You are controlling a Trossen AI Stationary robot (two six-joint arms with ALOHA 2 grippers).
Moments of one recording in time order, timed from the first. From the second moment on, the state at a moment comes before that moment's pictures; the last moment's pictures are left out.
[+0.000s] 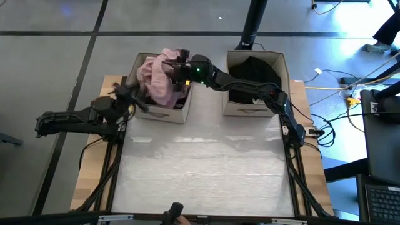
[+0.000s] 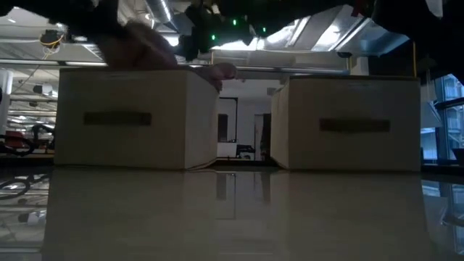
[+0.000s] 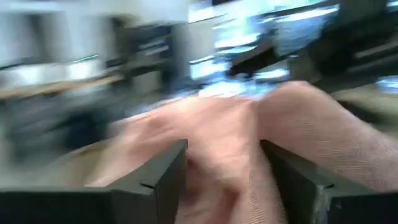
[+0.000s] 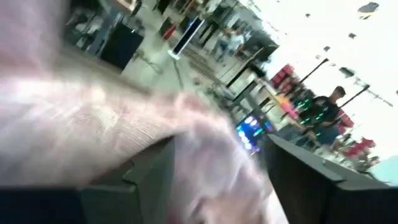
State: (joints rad) left arm 0.09 0.44 0.46 0.06 -0.87 0.09; right arm -0.35 2.21 2.03 0.12 -0.01 -0.68
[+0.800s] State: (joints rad) left arm 0.00 0.31 0.47 -0.13 -0.66 0.02; right arm -0.29 2.00 2.29 -1.09 0.19 -0.71
